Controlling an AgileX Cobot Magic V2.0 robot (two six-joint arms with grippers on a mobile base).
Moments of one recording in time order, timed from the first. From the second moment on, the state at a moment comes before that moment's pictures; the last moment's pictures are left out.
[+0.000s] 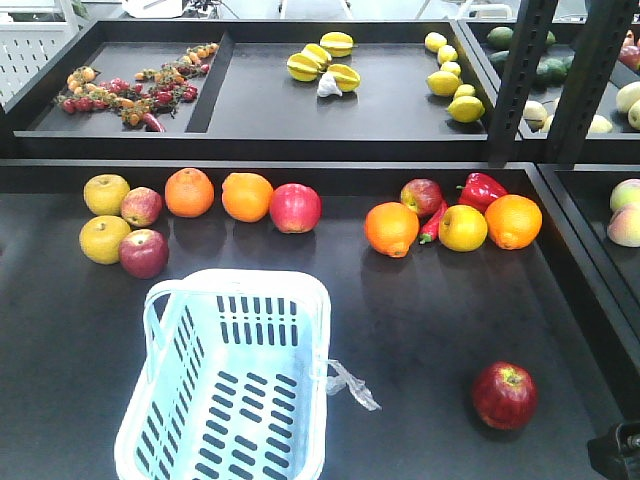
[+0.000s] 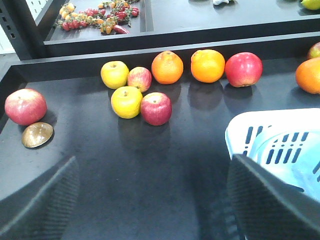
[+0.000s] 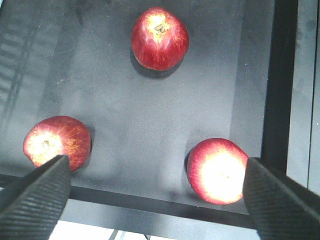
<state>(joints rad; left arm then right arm) -0.16 0.58 -0.63 0.21 0.60 -0.18 0.04 0.79 -0.59 0.06 0.97 -0.11</state>
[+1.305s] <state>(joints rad) -0.16 0.58 -0.63 0.21 0.60 -0.18 0.56 1.38 -0.59 0.19 0.63 0.10</state>
